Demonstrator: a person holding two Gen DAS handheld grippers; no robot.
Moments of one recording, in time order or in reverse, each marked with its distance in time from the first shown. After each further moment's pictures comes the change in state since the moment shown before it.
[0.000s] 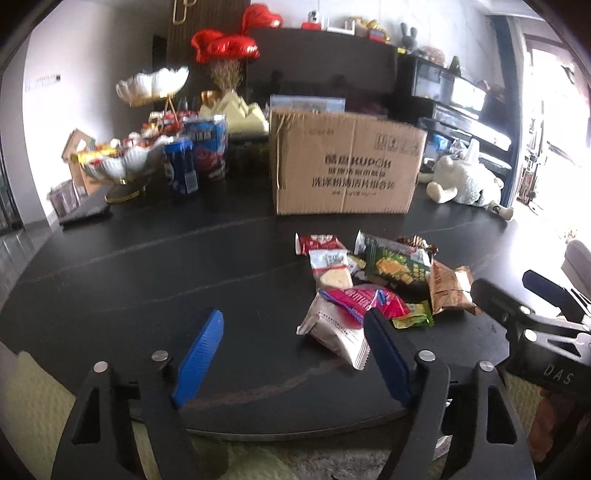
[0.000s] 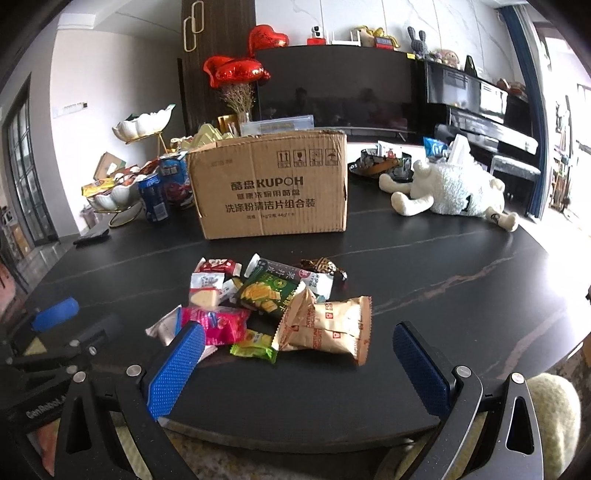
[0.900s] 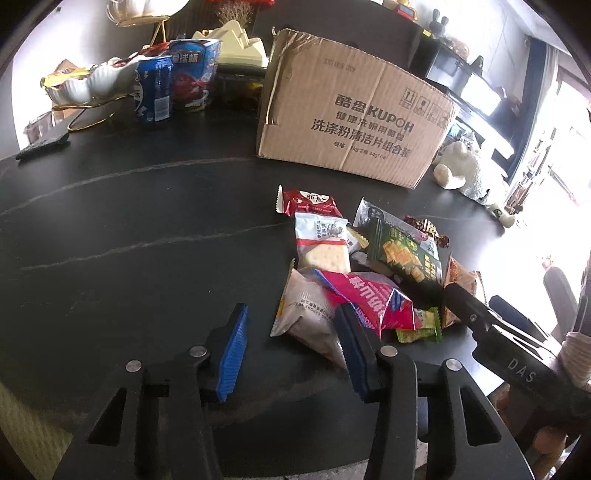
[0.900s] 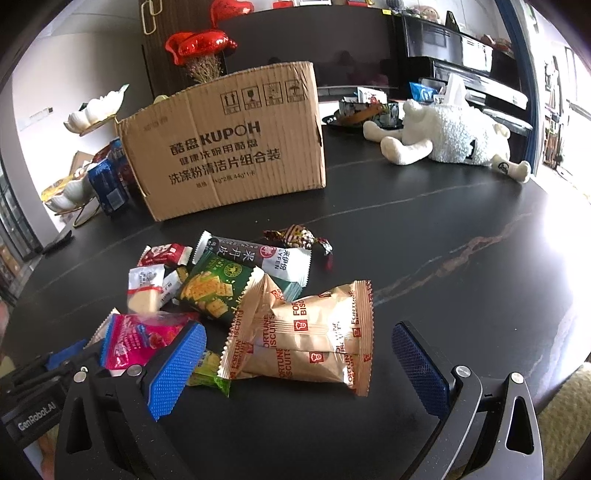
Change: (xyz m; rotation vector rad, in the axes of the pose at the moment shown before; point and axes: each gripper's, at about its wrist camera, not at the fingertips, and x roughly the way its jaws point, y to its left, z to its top) left arm 0.073 0.004 0.002 -0.149 0.183 -0.132; right arm 0.082 -0.024 -0.004 0.105 0.149 -0.025
